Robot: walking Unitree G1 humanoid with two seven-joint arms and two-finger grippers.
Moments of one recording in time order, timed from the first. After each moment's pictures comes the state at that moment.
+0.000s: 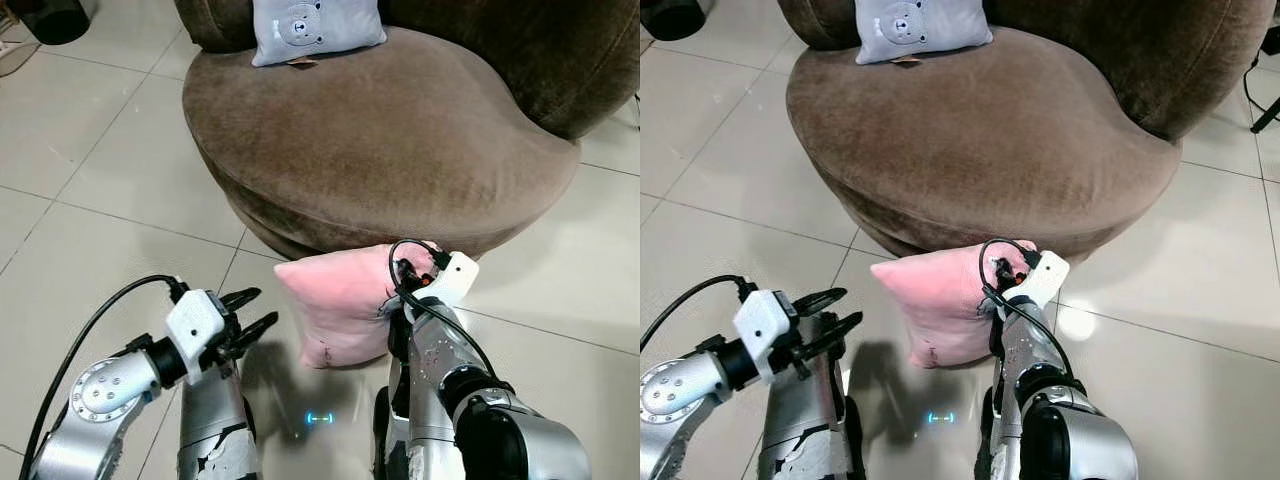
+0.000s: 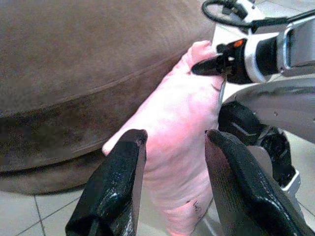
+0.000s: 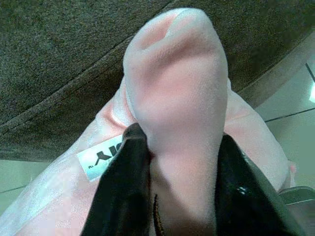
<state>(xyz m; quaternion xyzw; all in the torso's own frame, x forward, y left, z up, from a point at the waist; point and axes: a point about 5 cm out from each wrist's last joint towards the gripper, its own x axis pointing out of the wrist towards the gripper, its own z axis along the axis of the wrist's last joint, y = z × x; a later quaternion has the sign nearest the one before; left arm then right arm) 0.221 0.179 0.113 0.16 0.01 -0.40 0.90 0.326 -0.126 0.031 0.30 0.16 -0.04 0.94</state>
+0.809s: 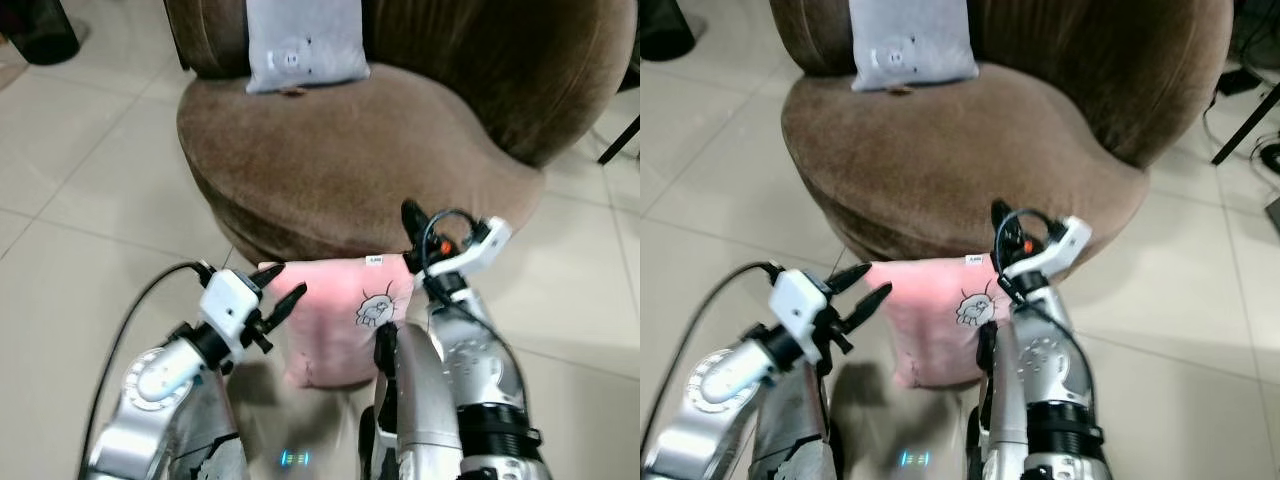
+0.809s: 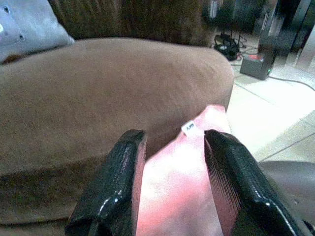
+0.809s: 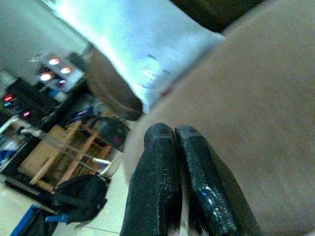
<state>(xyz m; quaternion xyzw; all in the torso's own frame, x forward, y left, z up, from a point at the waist) 0.237 0.141 0.104 0.10 -0.02 -0.34 0.93 0.308 -0.120 0.128 0.39 -0.06 0.16 0.90</state>
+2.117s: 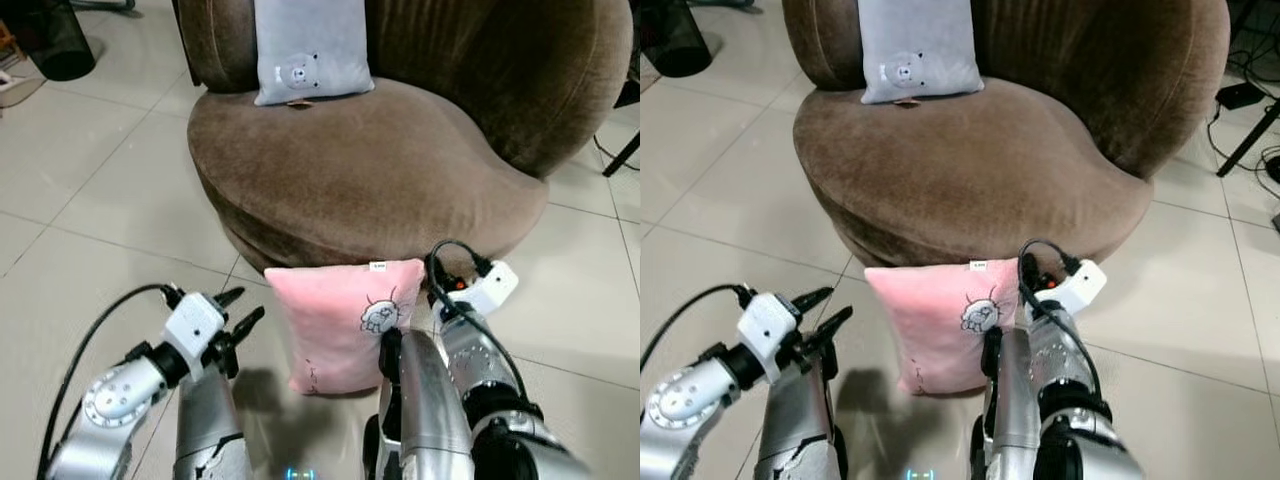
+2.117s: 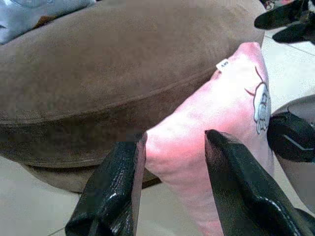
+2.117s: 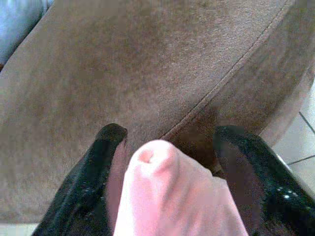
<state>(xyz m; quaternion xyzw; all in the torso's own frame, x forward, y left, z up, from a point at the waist) 0.230 0.192 0.093 0.18 0.02 -0.33 0.93 0.321 -0.168 0.036 0.38 0.11 -0.09 0.91</state>
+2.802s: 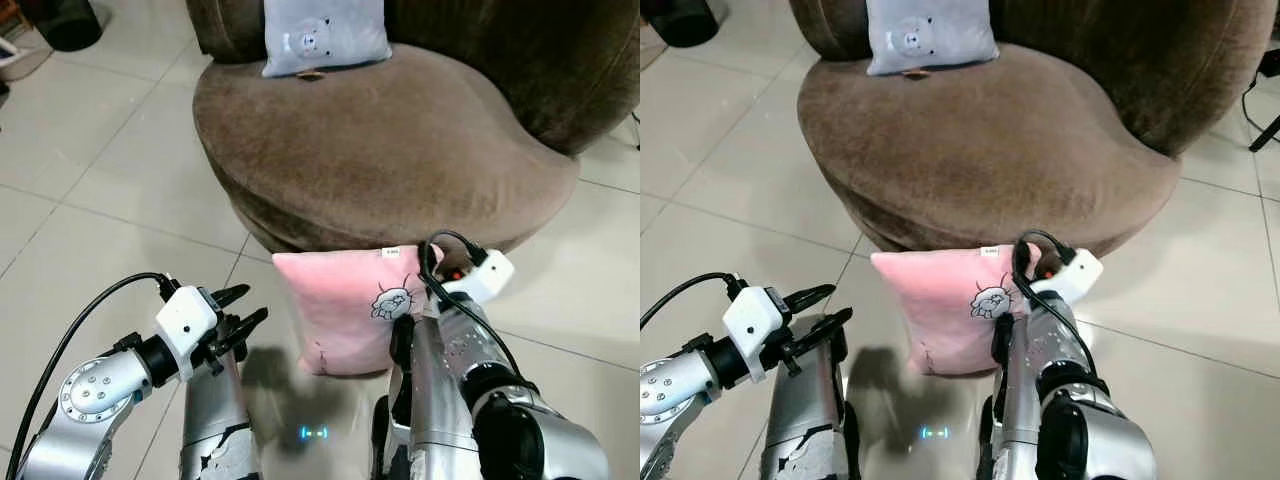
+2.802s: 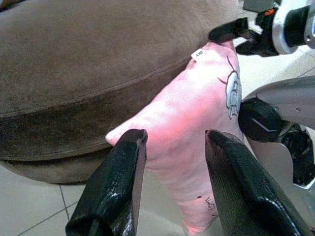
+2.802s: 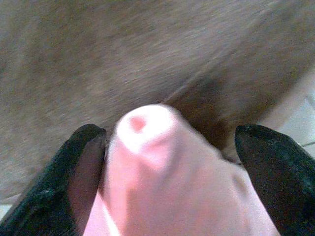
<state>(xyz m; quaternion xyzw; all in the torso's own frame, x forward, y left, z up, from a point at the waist) 0.221 0.190 0.116 0.18 0.03 -0.38 0.91 0.333 -0.161 0.042 0.35 0.11 -0.07 0.93</state>
